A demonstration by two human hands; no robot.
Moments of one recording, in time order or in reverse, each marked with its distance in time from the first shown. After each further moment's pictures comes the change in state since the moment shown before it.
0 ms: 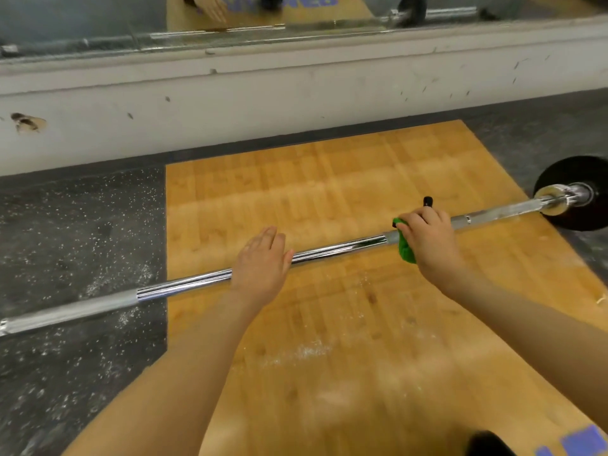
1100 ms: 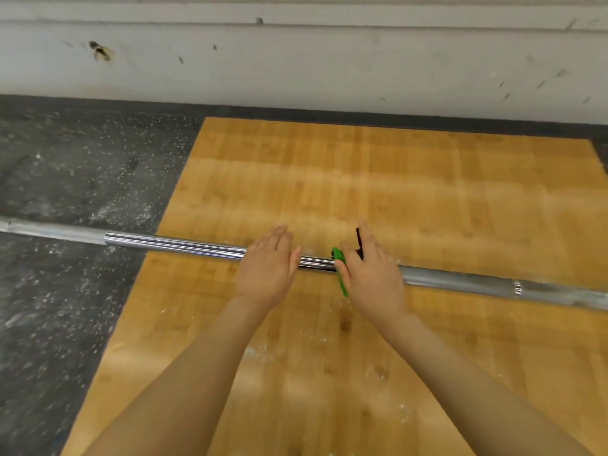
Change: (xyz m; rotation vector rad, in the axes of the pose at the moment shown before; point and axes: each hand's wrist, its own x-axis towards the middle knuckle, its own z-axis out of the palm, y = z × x) left_hand 0.041 0.088 0.084 -0.060 0.157 -0.376; right_hand 0.002 0.008 0.114 0.232 -0.158 -0.316
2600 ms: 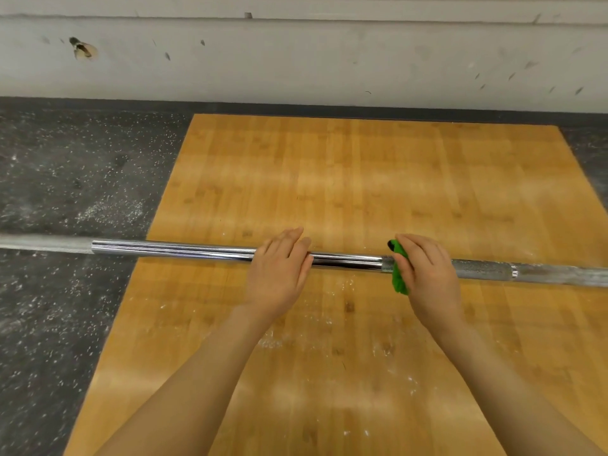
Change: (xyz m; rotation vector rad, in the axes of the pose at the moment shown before) left_hand -0.038 -0.001 0.009 -0.018 0.121 0.218; right_hand -0.061 0.034 -0.042 0.250 0.189 0.174
